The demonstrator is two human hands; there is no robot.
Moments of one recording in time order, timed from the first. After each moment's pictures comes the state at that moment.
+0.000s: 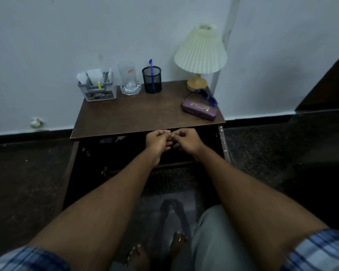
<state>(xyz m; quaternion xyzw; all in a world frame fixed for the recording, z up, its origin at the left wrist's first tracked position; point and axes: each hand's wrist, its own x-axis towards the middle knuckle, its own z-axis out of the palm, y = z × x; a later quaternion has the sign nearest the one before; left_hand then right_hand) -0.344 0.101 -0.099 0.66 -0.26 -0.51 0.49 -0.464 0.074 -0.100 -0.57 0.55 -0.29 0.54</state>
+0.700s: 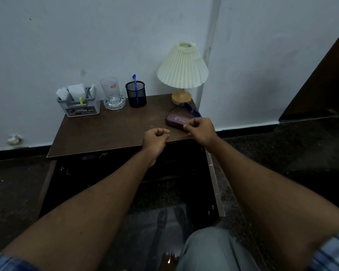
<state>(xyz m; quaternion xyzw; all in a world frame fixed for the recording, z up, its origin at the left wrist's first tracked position) -0.379 0.051 -0.075 0.65 -0.39 -0.45 0.48 -0.551 0.001 -0.057 -0.62 0.58 -0.36 0.39</state>
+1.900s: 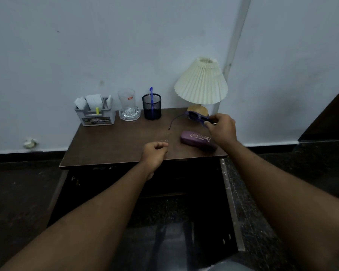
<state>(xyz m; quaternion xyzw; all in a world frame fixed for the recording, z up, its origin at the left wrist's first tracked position) -0.324 0.031 -0.096 0.65 -0.37 -0.44 0.49 -0.543 -0.066 -0.035 -0.65 0.63 -0.38 0.18</state>
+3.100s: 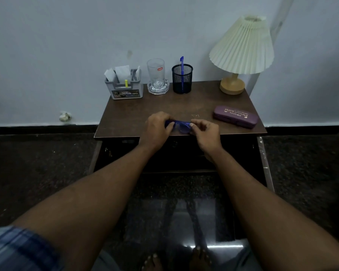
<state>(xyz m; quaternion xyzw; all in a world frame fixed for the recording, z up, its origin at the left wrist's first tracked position) -0.232 0.065 -0.084 0.67 -0.66 -0.03 0.33 -0.402 0.022 -0.117 -0.52 0.51 -0.46 0.51</state>
